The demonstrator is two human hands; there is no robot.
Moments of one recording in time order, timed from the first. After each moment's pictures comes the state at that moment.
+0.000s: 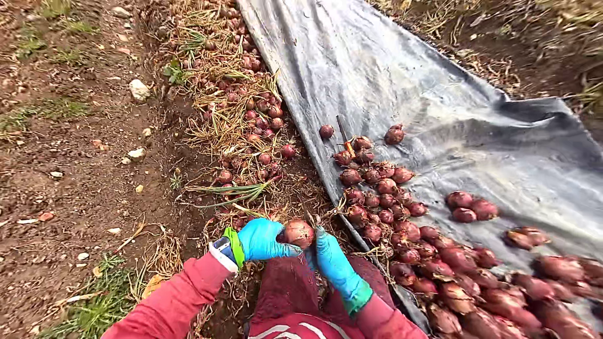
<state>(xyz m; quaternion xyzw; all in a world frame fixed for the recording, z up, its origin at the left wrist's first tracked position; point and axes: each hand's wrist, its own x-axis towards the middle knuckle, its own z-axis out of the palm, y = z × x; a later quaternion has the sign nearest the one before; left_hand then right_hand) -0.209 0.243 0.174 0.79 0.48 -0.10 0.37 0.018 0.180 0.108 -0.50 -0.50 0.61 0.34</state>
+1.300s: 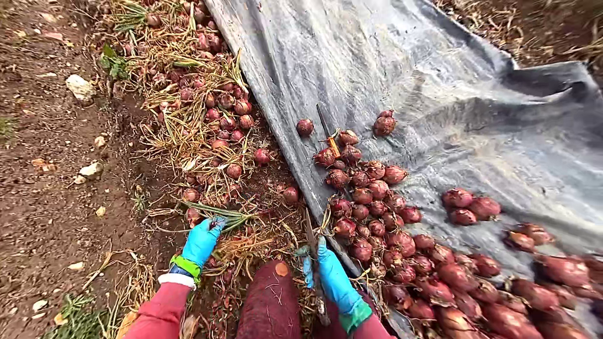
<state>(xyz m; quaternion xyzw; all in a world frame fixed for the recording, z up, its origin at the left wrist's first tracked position) -0.263 0.350 0.033 0.55 0.75 0.08 0.35 0.093 0.252 0.013 -0.55 -0.23 0.72 0.36</state>
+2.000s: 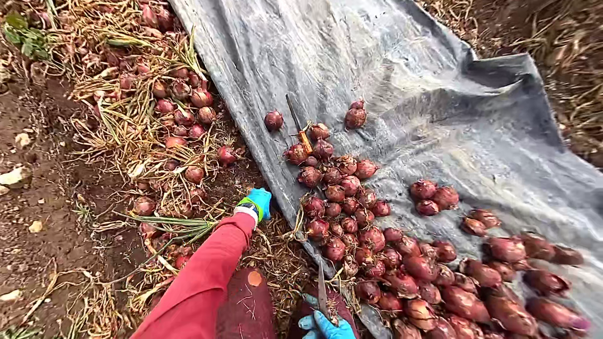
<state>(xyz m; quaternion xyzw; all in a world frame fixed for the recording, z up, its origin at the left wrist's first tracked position) -0.001 0.494 -0.110 0.78 0.49 -0.27 0.28 0.153 0.131 0.031 -0.65 -0.05 0.68 0.34</state>
